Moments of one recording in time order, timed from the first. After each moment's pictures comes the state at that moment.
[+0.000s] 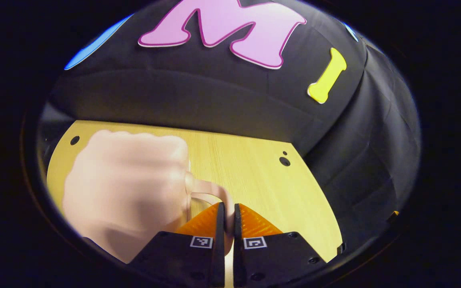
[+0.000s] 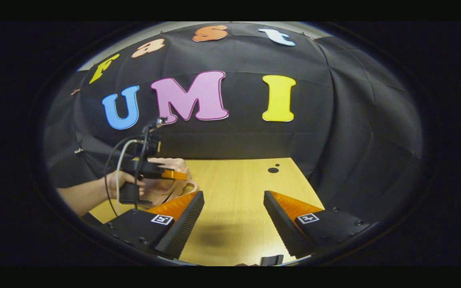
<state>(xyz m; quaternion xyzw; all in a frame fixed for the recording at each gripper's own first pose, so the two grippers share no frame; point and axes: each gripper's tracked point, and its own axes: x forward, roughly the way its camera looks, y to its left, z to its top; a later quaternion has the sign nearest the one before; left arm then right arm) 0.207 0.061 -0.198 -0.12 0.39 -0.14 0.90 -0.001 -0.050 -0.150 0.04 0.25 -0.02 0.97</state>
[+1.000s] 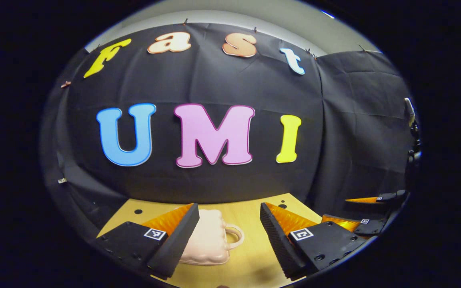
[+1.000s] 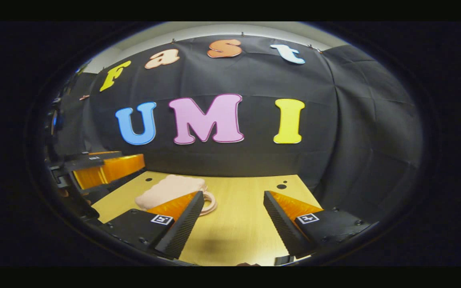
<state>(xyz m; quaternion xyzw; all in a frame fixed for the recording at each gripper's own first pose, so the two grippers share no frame) 0.011 0.130 0.094 0.02 0.06 -0.06 1.00 -0.015 0.029 -0.062 0.04 0.18 0.00 0.98</state>
